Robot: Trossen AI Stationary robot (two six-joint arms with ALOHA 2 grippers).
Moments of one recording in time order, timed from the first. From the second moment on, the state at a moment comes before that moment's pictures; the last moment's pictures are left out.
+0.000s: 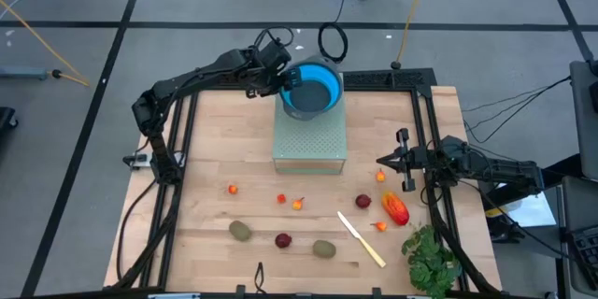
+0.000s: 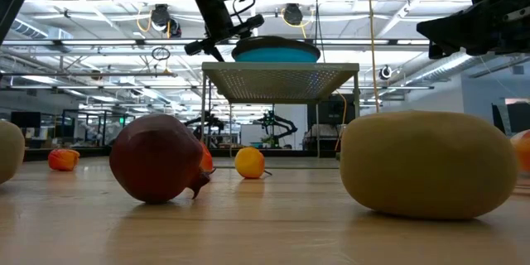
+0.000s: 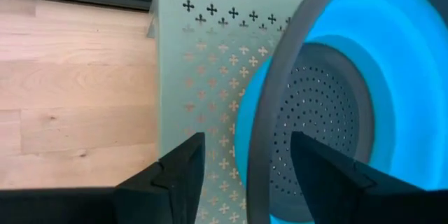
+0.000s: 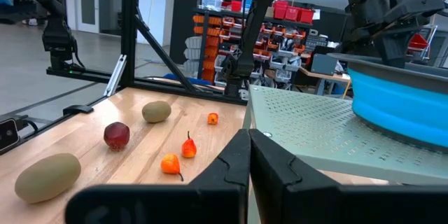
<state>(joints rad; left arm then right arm) 0.53 1.80 1.74 -0.93 -0.04 -1.08 -0.12 0.02 0.04 0.06 -0.21 -0.12</state>
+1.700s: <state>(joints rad) 0.22 1.47 1.75 -1.01 0.03 -0.91 -0.12 0.02 0.04 0.06 -0.21 -0.12</state>
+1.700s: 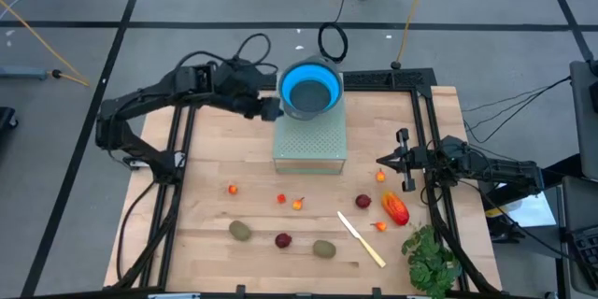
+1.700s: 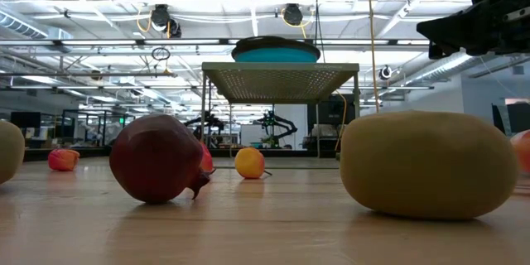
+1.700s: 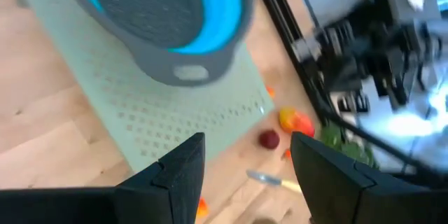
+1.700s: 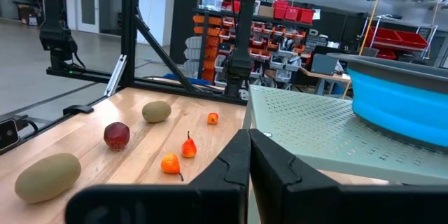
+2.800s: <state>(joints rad) 0.13 1.47 1.75 -0.99 0.00 -0.47 -0.12 0.02 0.04 0.06 -0.21 -0.12</state>
